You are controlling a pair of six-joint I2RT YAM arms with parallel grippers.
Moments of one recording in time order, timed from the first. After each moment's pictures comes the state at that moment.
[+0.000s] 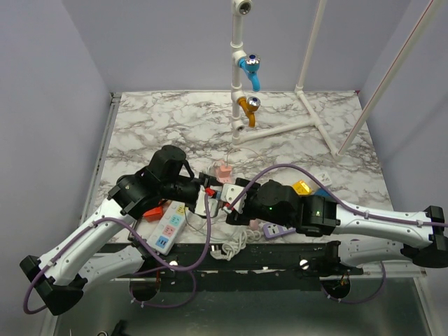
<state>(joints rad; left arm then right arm) -0.76 0.93 1.05 -0.75 0.72 0.99 1.34 1.12 1.01 -0.31 0.23 -0.39</state>
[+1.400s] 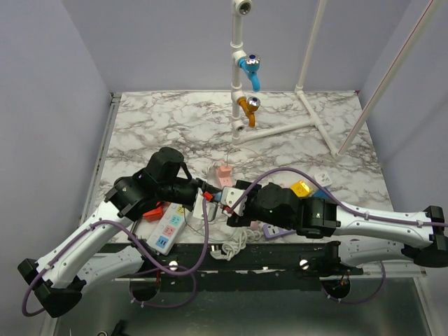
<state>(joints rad) -0.76 0.90 1.04 -0.78 0.69 1.05 1.35 1.11 1.01 -0.32 0.28 -0.41</state>
